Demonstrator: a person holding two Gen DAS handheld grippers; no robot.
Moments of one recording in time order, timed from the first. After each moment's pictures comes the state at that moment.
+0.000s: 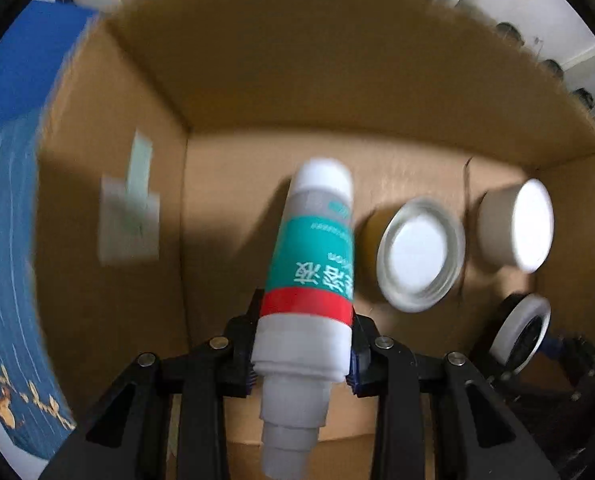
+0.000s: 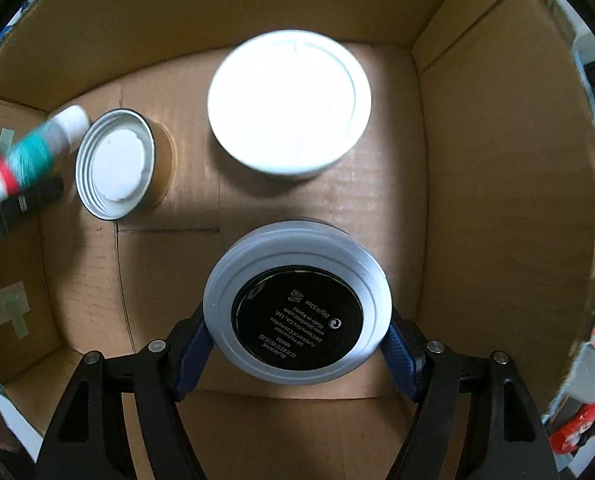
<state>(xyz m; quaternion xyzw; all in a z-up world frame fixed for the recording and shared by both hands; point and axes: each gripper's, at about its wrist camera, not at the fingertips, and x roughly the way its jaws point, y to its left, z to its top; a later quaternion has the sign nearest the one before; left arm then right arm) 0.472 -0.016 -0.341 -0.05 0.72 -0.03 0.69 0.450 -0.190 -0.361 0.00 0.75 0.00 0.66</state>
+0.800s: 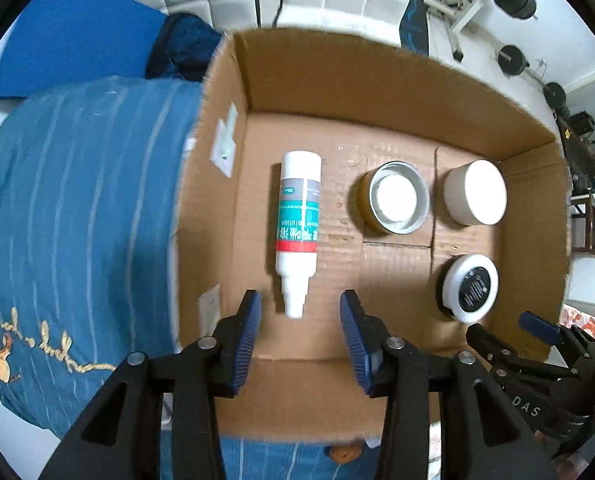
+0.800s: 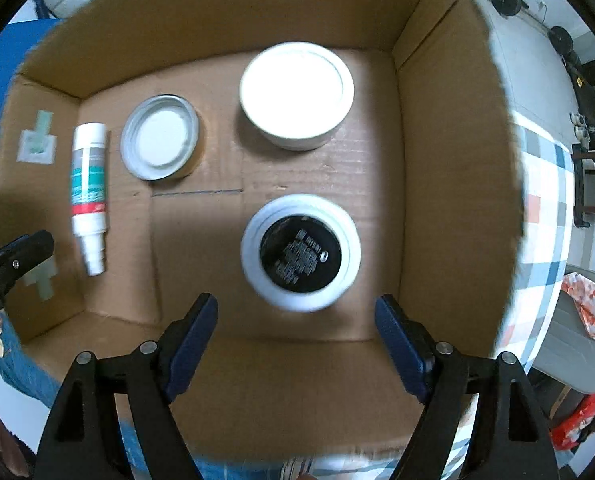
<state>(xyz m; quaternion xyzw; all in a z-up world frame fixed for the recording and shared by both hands) 0.389 -0.002 -0.257 -0.07 0.70 -0.01 0.72 0.413 -0.186 -0.301 0.00 0.74 0.02 0.67</state>
